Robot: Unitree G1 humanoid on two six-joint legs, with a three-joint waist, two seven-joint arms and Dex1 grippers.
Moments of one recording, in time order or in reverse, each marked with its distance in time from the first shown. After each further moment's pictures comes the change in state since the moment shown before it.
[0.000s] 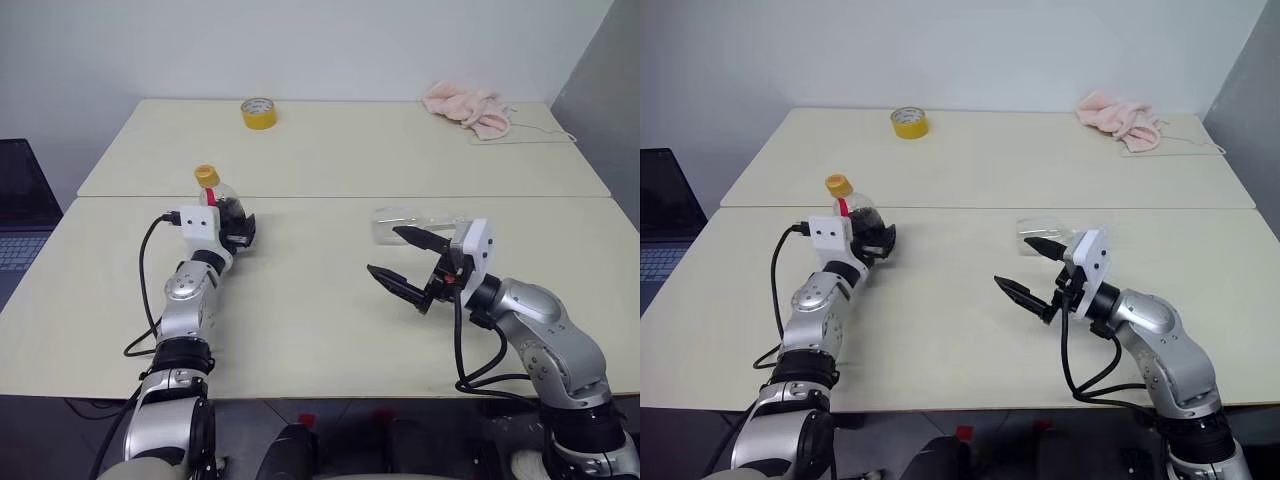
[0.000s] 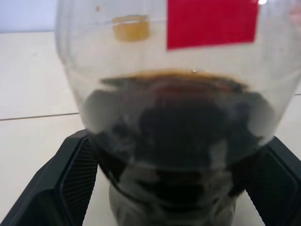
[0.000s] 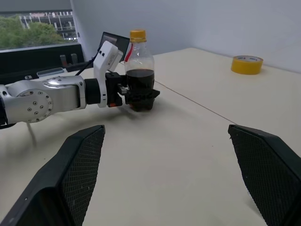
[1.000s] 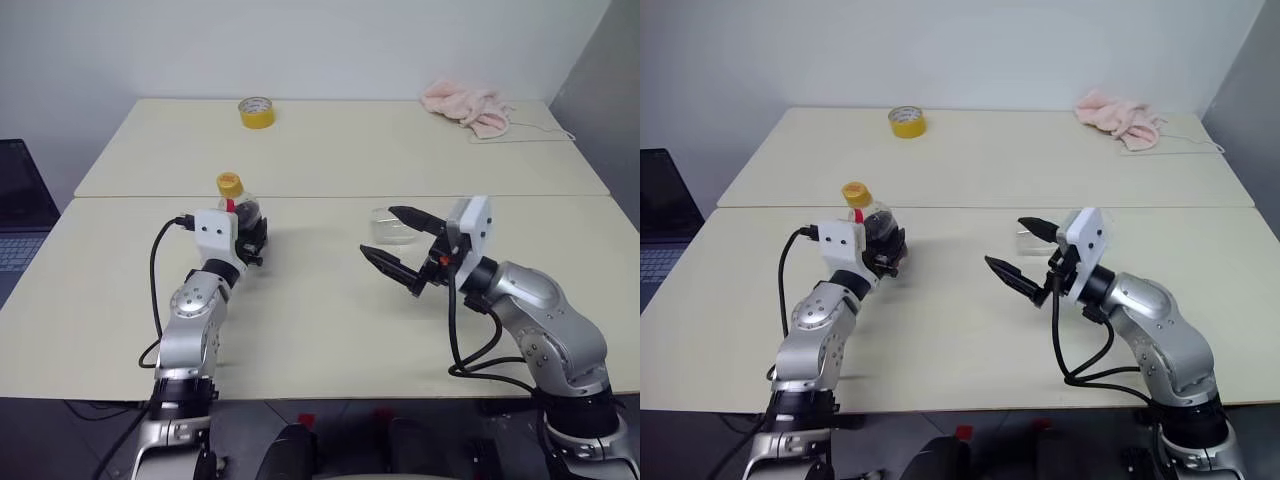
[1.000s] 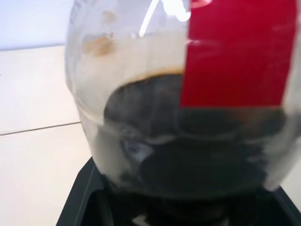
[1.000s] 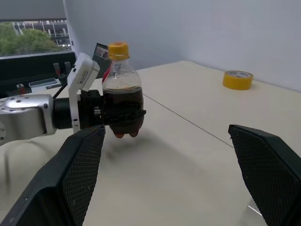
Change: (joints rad) left arm 0.319 -0.088 -0.080 -0.745 -0.046 0.414 0.054; right arm -0.147 0.046 -0.005 -0.063 0.042 0.166 -0.133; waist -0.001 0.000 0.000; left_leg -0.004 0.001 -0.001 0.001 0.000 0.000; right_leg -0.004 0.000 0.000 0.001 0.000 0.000
